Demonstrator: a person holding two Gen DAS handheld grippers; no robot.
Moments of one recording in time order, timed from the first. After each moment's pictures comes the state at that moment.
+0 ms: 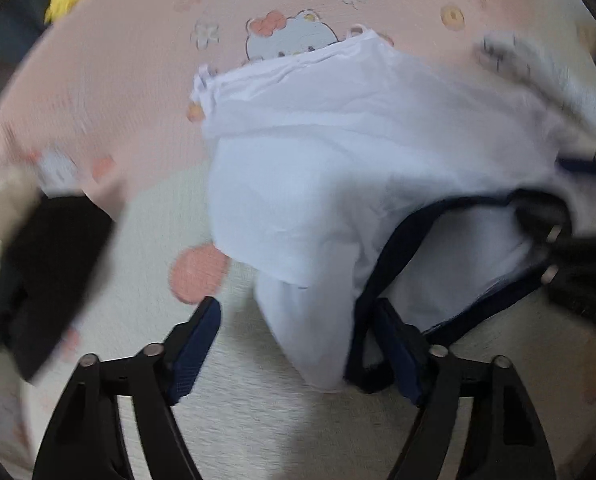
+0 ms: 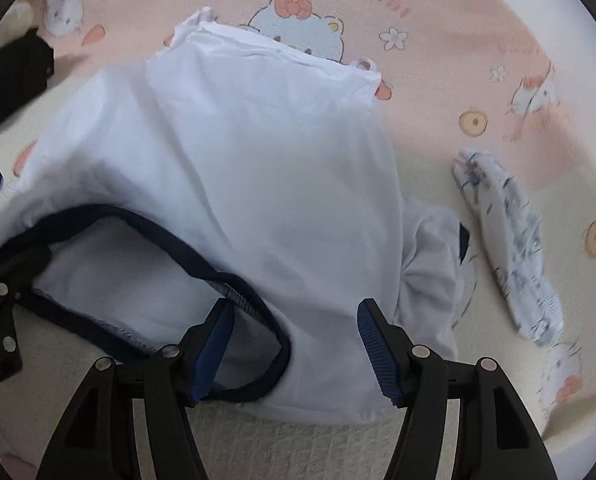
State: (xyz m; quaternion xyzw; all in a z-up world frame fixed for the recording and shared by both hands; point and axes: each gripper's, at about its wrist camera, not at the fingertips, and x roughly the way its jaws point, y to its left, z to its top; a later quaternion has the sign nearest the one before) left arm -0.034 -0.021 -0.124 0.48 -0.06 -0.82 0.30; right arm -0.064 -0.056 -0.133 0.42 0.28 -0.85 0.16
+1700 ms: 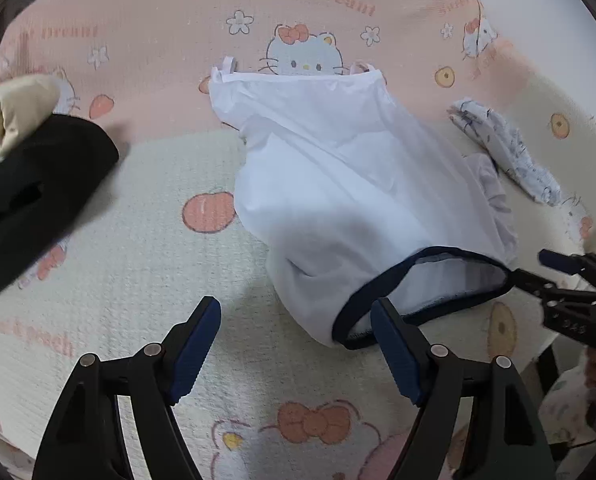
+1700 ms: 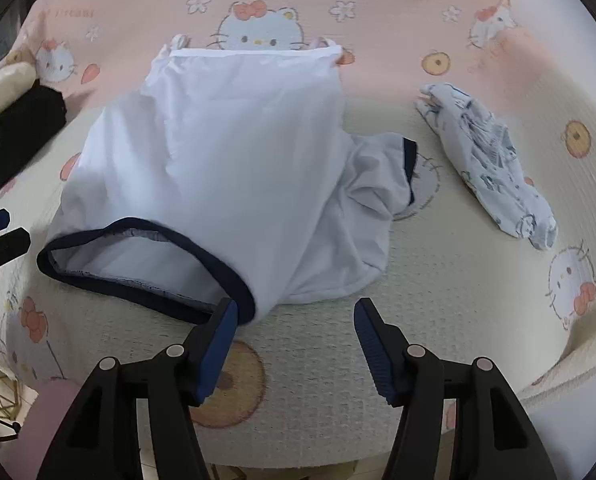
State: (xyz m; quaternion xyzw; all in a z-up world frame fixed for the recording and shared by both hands) left arm 0.019 -0.066 -0.081 0.44 0.14 -0.86 0.22; right arm -0.005 0.003 -0.080 0.49 0.16 -0.84 0.15
